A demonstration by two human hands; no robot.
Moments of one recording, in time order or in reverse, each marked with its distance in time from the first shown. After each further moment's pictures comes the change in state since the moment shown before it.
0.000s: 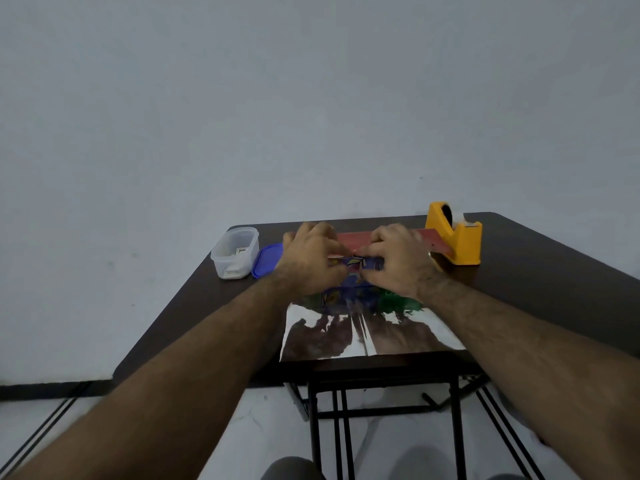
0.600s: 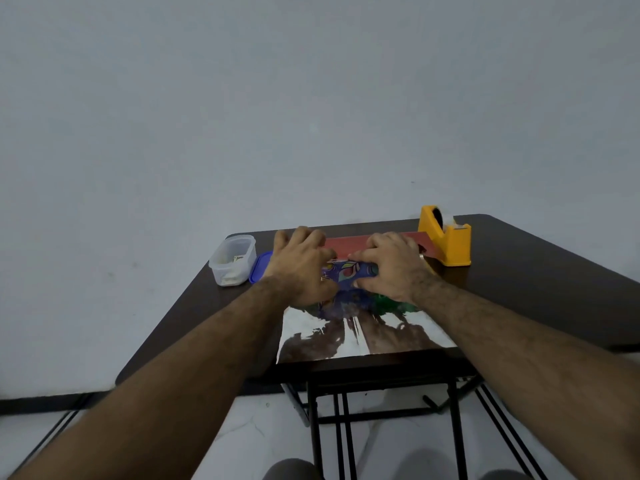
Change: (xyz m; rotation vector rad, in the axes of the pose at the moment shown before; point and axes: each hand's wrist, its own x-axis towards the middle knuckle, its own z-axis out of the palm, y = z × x) left_hand -0.009 0.000 -0.009 0.393 -0.049 0.099; right_hand -0.009 -0.001 -0.011 -0.052 -0.116 0.010
